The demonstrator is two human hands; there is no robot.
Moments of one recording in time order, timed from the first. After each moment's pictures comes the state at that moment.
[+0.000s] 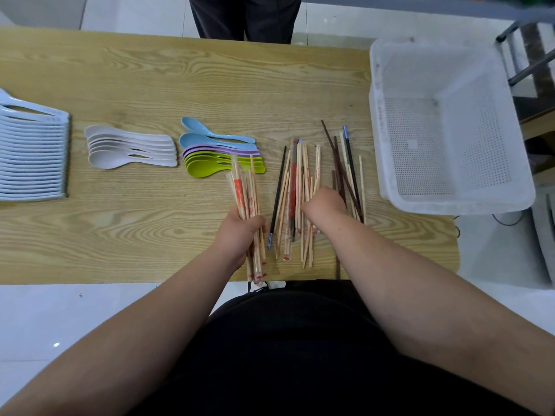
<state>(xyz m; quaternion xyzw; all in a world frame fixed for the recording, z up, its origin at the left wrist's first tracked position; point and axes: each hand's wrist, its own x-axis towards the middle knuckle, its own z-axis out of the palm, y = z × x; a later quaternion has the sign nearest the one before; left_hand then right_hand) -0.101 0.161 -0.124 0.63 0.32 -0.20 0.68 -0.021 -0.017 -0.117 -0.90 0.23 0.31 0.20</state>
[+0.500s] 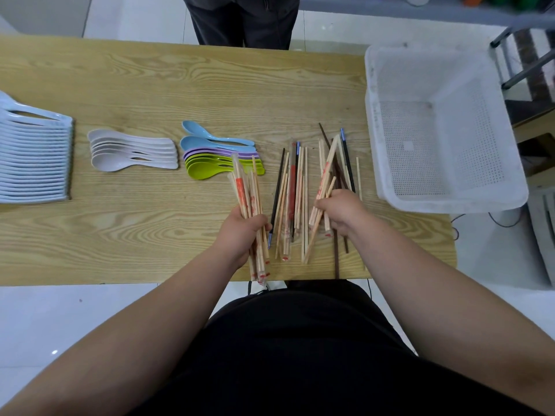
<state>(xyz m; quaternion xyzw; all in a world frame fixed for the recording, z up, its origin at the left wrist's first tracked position) -0.101 0.158 -0.115 0.60 0.31 -0.22 0.70 -0.031 -0.053 -0.097 -0.78 0.31 0.30 0.45</state>
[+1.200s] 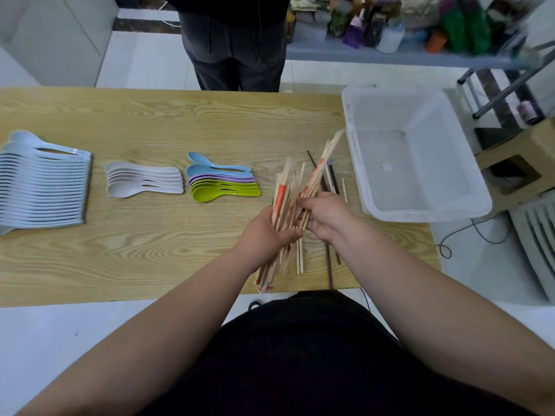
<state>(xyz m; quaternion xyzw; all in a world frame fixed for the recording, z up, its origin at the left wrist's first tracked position) -0.097 0.127 -0.045 0.81 0.09 -0.20 0.54 -0.043 -0.012 -0.027 -0.59 0.33 0.22 0.70</state>
